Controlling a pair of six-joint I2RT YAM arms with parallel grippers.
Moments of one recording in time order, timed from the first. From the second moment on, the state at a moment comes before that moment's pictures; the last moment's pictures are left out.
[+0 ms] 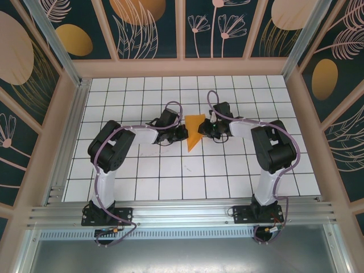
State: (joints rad) left arm -0.61 2.05 1.15 0.06 0.33 -0.74; right arm 0.39 1.86 1.04 -0.13 -0.45 0.66
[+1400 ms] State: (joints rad) left arm -0.55 2.11 1.19 0.06 0.52 -0.86; right arm 0.39 1.92 0.92 0.28 -0.75 0.74
